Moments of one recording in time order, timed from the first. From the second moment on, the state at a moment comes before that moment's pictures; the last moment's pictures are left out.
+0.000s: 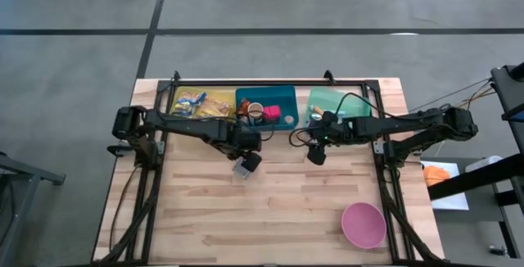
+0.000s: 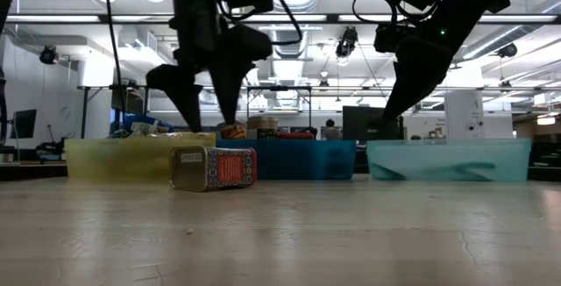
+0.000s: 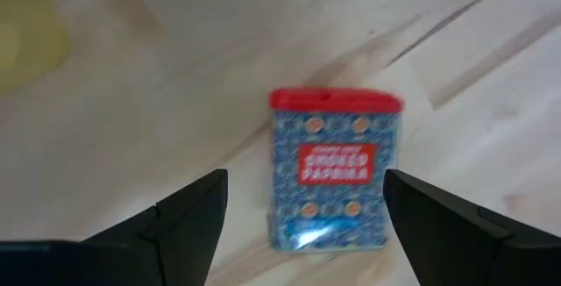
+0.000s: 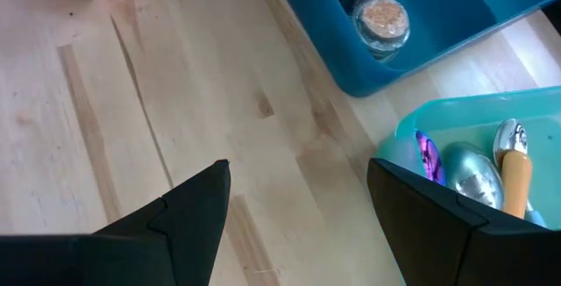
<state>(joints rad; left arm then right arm) -0.01 1.77 1.29 -0.92 -0.03 -0.97 -0.06 1.27 0.75 -0.46 0.25 0.28</state>
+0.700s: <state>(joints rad) -0.06 1.78 1.19 -0.73 -0.03 -0.84 -0.05 1.27 0.75 -0.45 0.25 0.28</state>
